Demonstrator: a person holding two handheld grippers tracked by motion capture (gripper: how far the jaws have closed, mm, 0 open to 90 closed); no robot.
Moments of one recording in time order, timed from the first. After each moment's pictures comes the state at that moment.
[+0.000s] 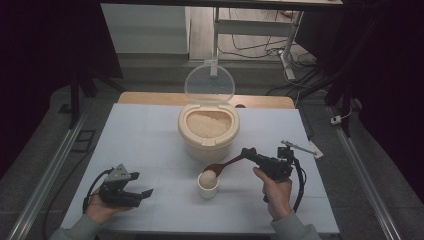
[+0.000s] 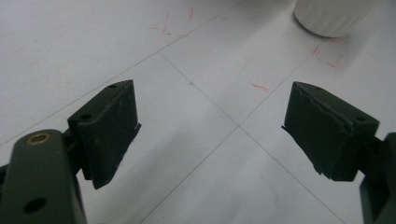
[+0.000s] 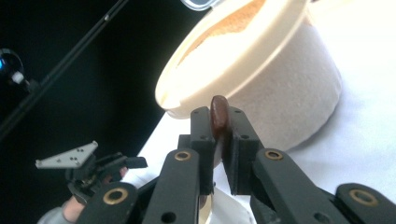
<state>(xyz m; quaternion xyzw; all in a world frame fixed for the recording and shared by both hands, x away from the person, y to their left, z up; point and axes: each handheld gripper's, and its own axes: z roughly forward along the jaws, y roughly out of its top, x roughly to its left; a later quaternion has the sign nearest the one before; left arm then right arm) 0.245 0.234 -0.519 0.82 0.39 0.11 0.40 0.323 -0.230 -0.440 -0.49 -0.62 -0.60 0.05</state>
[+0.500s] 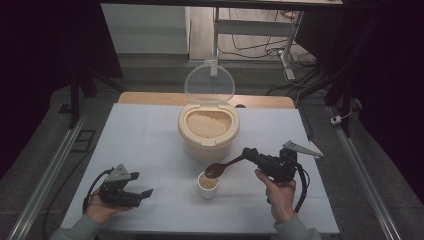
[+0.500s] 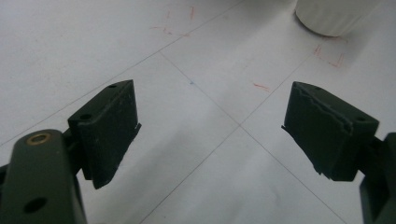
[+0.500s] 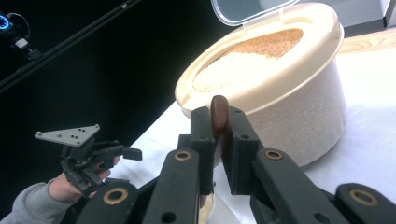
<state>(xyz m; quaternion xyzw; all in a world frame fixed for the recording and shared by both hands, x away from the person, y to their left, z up) 0.245 0.234 -0.519 0.82 0.39 0.11 0.39 0.307 -0.230 -0.424 -0.42 -0.66 -0.62 -0.01</state>
